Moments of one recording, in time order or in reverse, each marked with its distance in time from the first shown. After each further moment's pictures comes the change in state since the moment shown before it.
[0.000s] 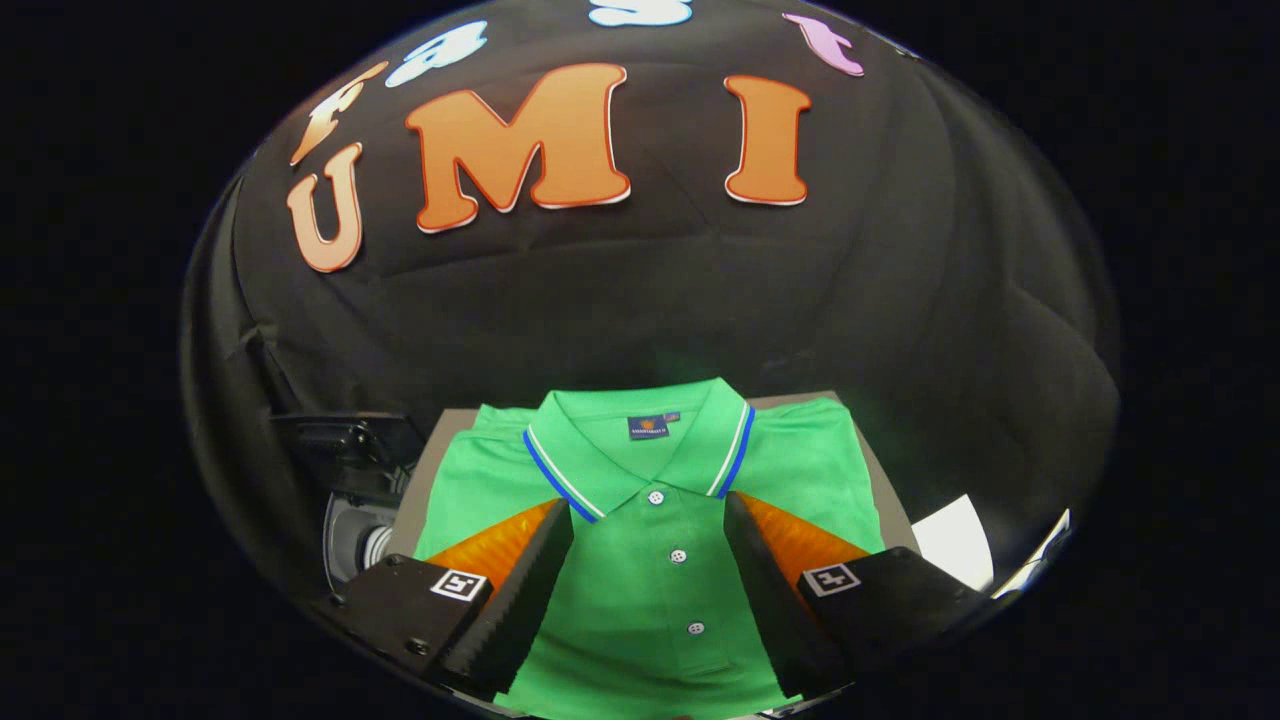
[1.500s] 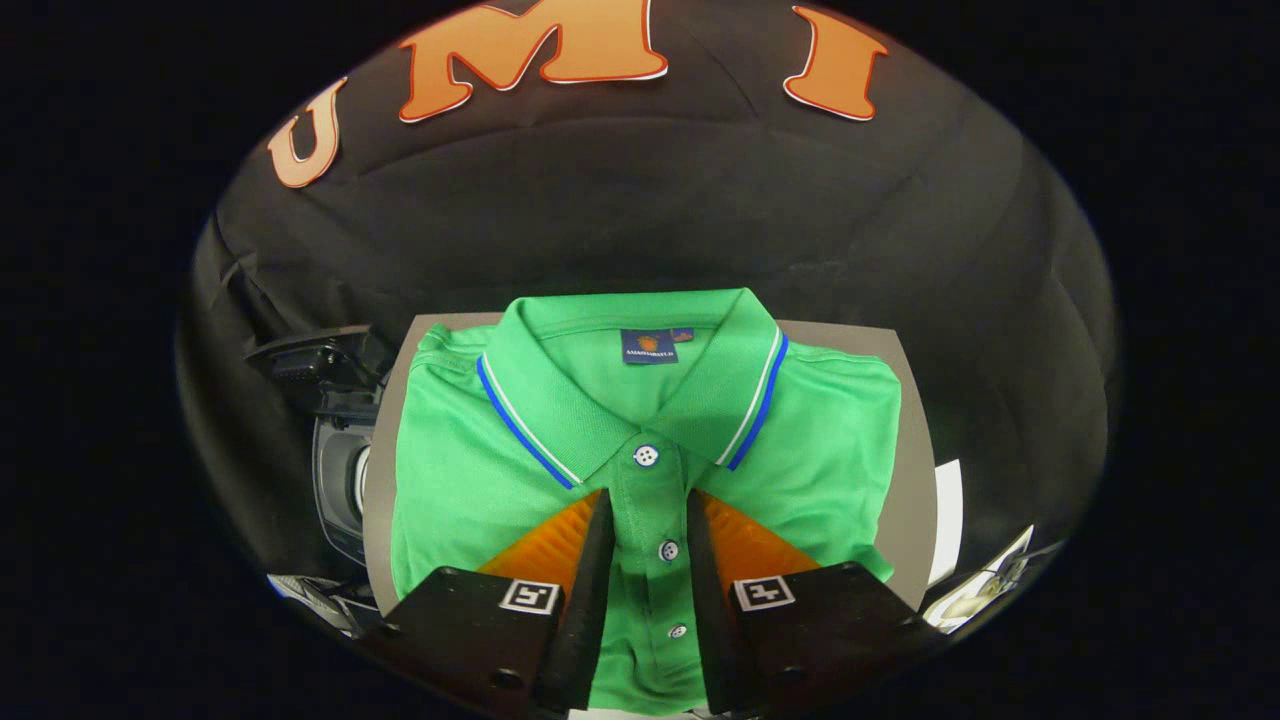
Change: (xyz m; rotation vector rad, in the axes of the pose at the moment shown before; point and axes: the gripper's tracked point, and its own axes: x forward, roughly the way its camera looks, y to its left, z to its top) arm 0.021 -0.005 -0.020 -0.066 0.384 -0.014
